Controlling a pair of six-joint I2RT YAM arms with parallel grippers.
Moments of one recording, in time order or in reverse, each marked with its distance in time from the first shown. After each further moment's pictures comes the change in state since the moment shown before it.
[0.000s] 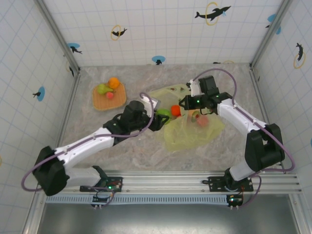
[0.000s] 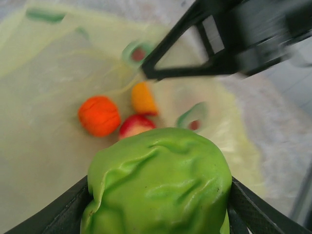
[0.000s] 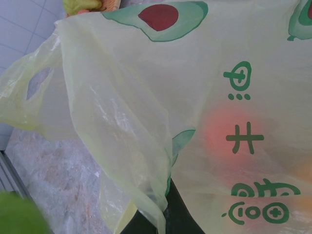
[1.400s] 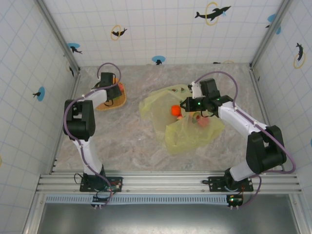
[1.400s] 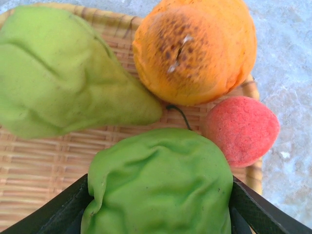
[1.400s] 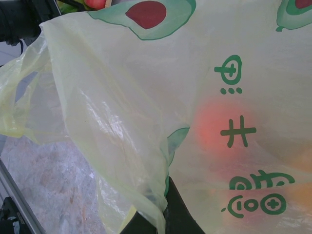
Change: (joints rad) left arm 0.718 0.707 0.471 -0.148 -0.258 -0.125; right arm -0.003 -0.027 -0.072 0.060 0.022 0.036
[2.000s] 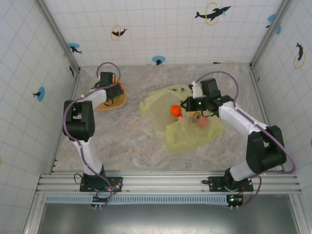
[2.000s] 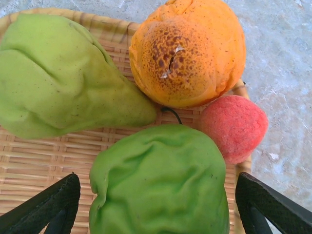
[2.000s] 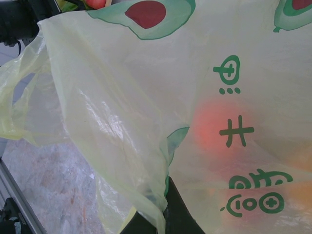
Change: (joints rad) left arm 0.000 0.010 0.026 -0.007 0.014 -0.015; right arm -0.008 0.000 0.000 0.000 -0.008 0.000
